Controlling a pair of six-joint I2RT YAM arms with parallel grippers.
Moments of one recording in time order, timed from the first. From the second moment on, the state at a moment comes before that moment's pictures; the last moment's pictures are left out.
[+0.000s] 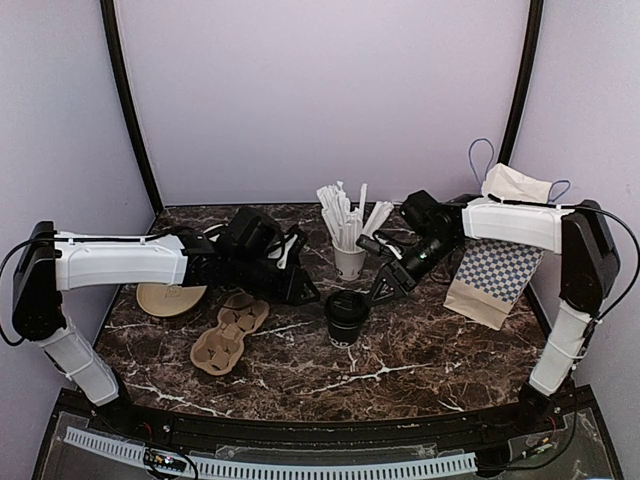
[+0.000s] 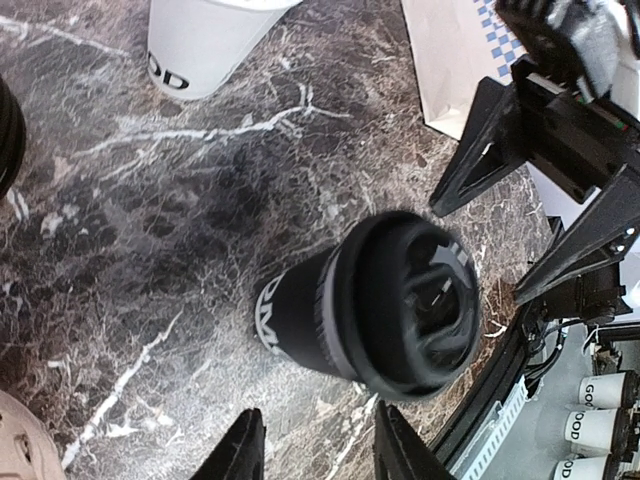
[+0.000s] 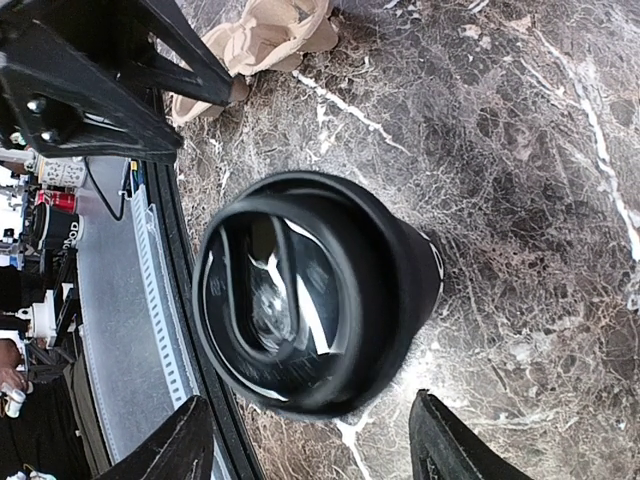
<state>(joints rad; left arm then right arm) -0.87 1.60 1.12 -0.31 0.25 -0.57 0.58 1.77 1.33 -0.86 -0.82 -0.24</state>
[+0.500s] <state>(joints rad) -0.87 1.56 1.20 -0.34 0.12 -0.29 0.58 1.74 1.37 -0.90 -0.76 -0.34</state>
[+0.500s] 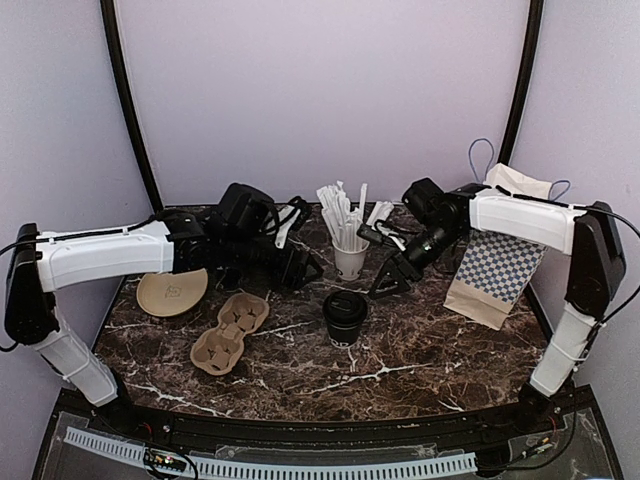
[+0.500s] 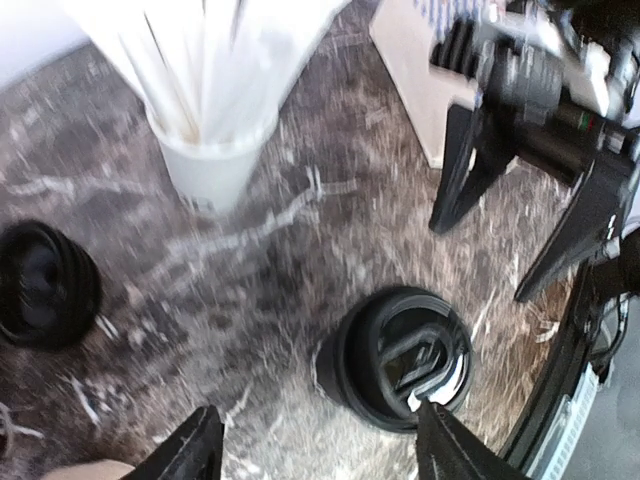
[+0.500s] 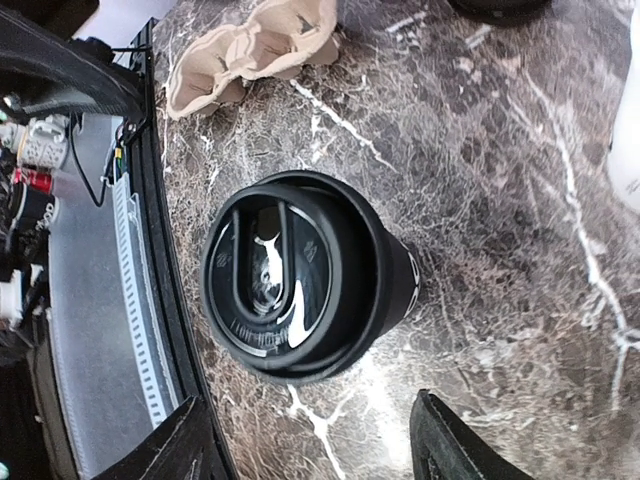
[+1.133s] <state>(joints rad) -0.69 1.36 1.13 -0.11 -0.12 -0.08 0.77 1.70 1.51 -0.92 -0.49 -0.68</state>
